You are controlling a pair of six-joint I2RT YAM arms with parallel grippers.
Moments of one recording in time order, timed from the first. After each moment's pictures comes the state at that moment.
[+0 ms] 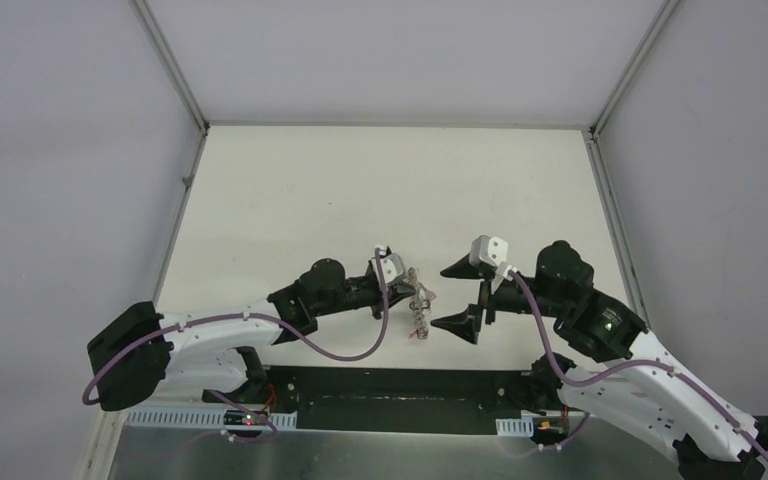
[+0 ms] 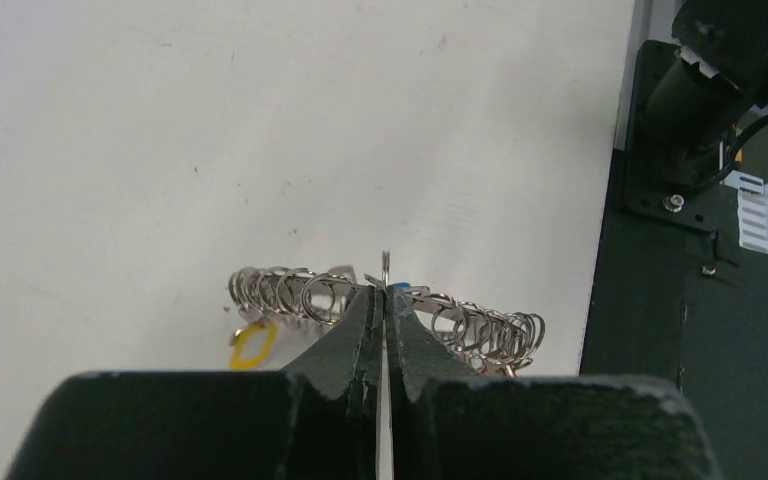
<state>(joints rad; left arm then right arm) -1.02 1.16 0.51 0.49 0.25 0.01 0.86 0.62 0.80 -0.45 -0.51 -0.09</state>
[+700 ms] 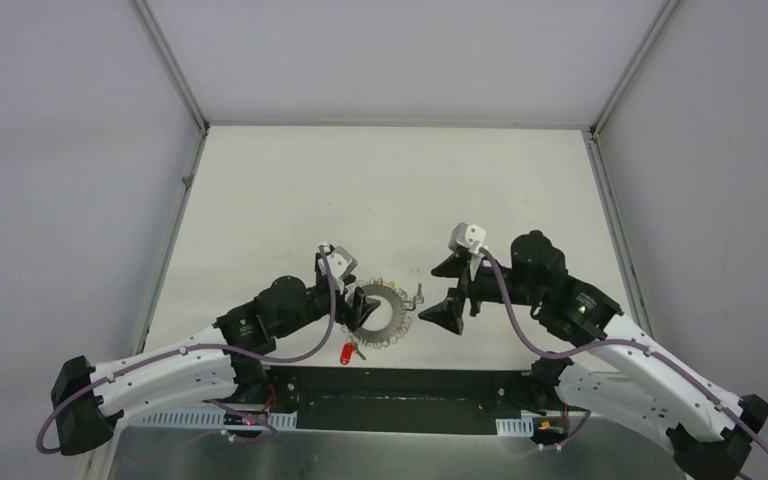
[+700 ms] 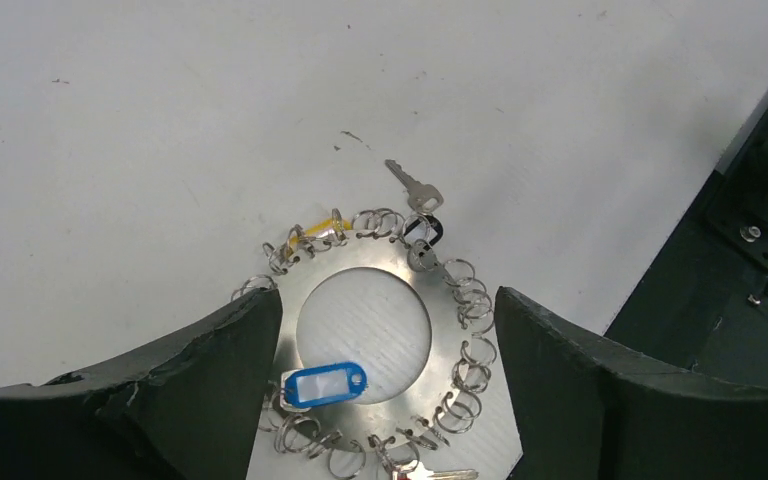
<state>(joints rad) -1.02 0.66 0.35 0.08 -0.08 -0.20 0.85 0.72 0.79 -0.40 -0.50 -0.01</state>
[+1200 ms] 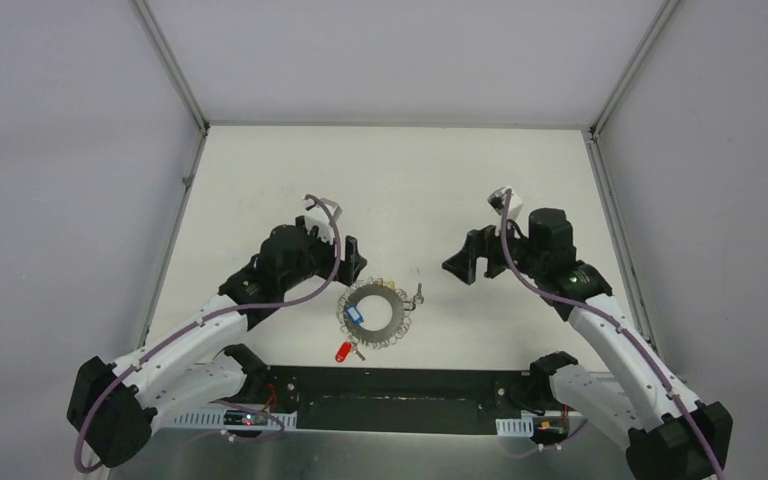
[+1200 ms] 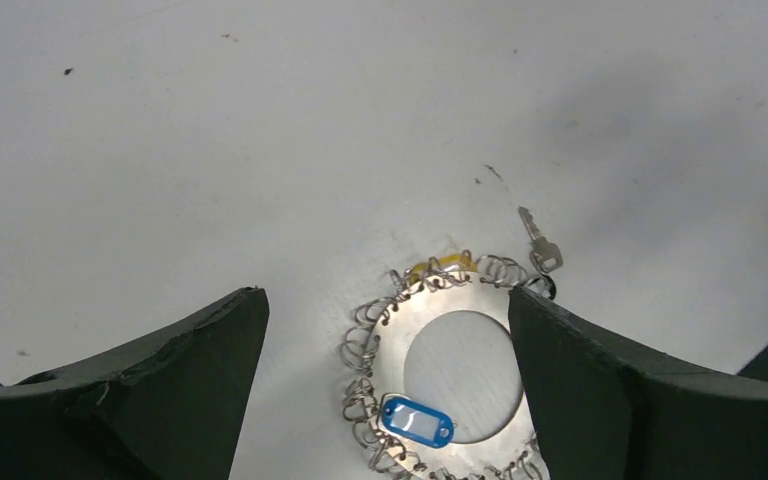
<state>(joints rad) -0.70 0.88 0.57 -0.08 0.02 -0.26 0.44 0.87 0.72 -0.36 -0.52 0.17</state>
